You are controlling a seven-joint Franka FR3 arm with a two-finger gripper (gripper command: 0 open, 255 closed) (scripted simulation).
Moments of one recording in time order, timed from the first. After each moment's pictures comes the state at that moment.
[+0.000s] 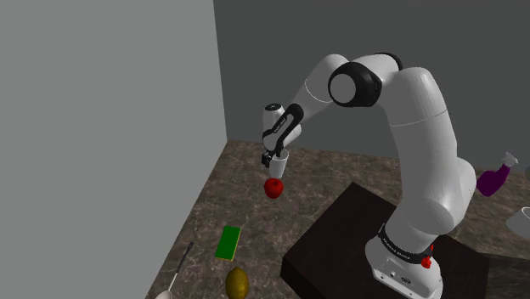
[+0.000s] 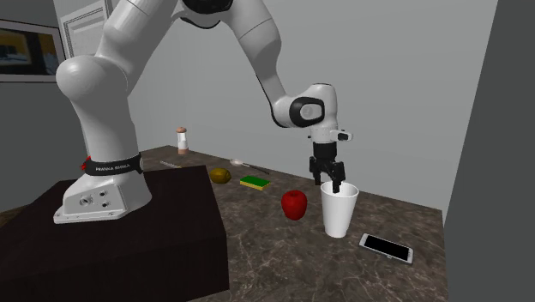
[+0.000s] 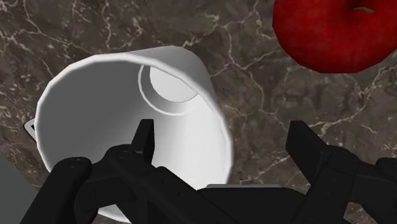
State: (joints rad) arm -0.05 0.65 -0.08 -1.96 -0.15 2.67 -0.09
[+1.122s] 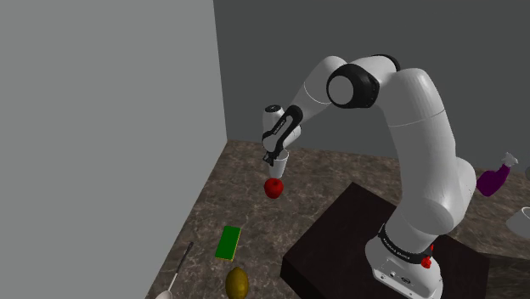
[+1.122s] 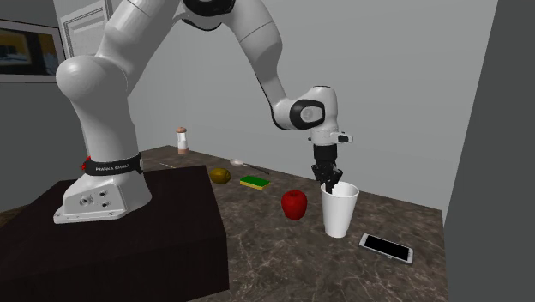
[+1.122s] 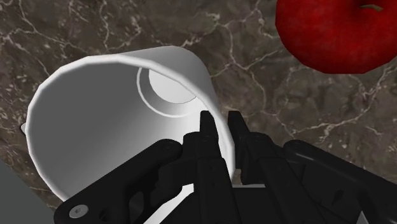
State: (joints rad) arm -0.05 0.67 -0.08 -1.95 -0.15 2.68 -0.09
